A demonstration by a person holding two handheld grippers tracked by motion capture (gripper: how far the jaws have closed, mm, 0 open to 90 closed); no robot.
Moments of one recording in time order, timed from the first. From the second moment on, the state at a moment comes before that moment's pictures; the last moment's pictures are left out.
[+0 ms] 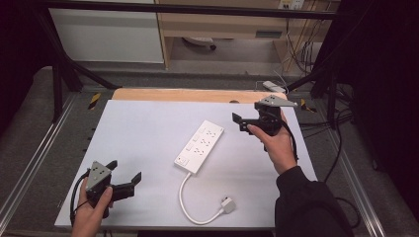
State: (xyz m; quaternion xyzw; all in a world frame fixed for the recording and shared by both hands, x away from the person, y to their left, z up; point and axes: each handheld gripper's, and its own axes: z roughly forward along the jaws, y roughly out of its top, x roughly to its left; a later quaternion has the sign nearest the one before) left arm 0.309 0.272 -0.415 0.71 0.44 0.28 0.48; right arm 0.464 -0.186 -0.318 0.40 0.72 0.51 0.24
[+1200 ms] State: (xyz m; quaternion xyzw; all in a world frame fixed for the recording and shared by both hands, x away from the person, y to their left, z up) left arm 0.309 0.272 -0.415 0.71 0.44 0.28 0.48; right arm 0.498 -0.153 -0.323 0.40 0.72 0.52 0.24
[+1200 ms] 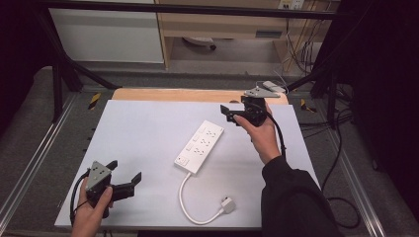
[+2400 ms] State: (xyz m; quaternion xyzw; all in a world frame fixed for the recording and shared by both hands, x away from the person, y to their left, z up) left arm 0.309 0.273 -0.415 0.71 0.44 0.28 0.48; right arm 0.518 -0.134 -0.344 0.40 0.72 0.52 0.25
